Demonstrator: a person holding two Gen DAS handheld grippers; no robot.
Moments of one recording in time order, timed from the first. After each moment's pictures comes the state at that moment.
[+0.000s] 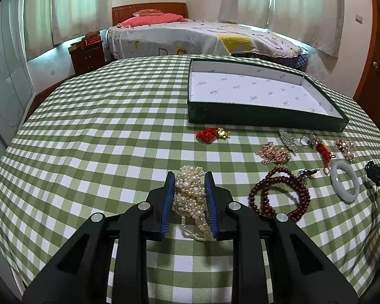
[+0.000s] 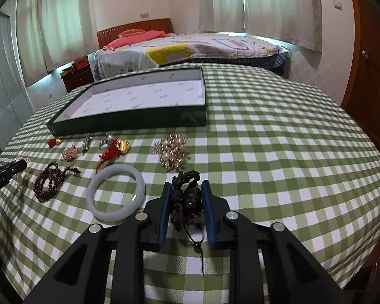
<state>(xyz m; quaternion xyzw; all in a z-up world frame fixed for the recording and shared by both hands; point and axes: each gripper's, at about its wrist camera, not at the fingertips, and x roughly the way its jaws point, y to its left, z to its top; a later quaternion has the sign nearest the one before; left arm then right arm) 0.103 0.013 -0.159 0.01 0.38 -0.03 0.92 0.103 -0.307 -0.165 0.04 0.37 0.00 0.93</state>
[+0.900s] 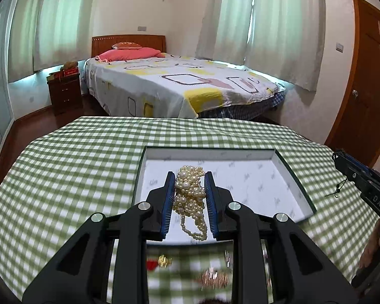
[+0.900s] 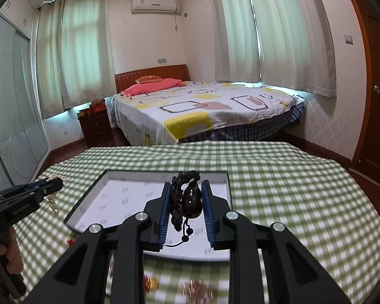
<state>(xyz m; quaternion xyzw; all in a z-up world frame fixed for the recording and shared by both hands) 0.221 -0.046 -0.063 -0.02 0.29 -0.10 0.95 0.209 -0.291 -0.063 0.04 0.23 0.04 0.97</state>
